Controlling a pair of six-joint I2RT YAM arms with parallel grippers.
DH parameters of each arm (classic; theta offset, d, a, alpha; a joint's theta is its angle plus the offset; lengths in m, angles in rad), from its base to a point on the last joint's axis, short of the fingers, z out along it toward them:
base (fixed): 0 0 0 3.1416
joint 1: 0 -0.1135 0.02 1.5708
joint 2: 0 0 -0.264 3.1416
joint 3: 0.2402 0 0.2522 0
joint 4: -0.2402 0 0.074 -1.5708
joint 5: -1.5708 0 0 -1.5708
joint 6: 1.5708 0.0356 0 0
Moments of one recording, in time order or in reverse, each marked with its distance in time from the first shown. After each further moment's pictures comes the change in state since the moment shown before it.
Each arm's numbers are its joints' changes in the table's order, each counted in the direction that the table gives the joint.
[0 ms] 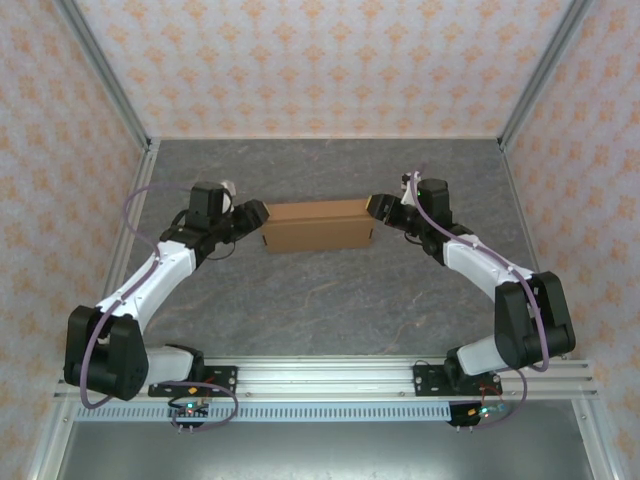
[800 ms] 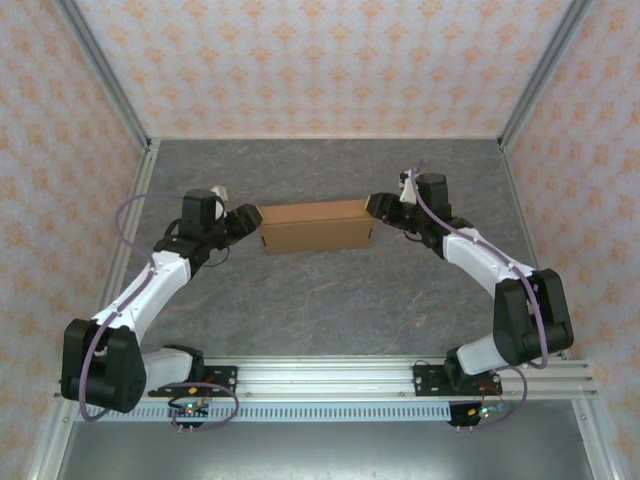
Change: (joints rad) left arm -0.033 -0.058 -0.068 0.021 0.031 0.024; right arm 0.001 0.021 0.075 -0.125 0.045 0.012
